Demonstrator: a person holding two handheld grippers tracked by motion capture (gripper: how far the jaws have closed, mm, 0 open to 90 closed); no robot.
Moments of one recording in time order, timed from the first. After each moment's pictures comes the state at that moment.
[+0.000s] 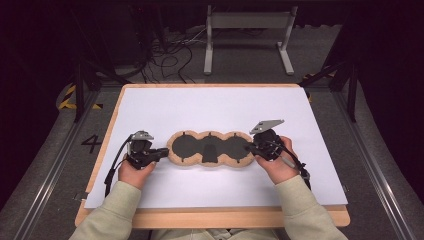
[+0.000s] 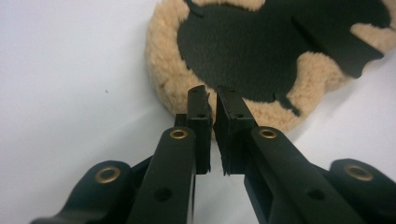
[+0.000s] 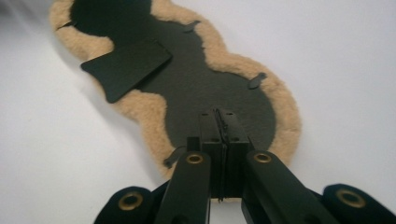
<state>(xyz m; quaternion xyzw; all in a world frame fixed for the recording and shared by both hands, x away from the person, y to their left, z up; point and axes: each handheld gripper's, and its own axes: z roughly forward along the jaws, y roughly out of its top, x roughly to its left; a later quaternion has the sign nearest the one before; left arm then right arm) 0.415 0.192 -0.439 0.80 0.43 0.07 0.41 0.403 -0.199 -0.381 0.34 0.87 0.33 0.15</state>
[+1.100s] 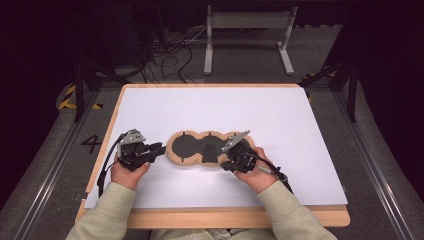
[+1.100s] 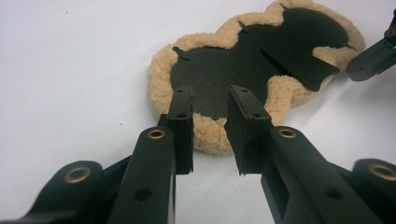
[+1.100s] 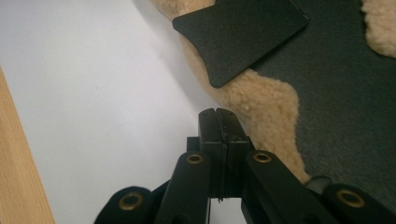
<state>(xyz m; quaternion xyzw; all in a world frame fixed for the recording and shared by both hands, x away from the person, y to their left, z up) 0.397 0.204 -0.418 0.80 0.38 0.12 0.44 0.400 -0.138 -0.421 0.27 0.92 0.28 0.05</state>
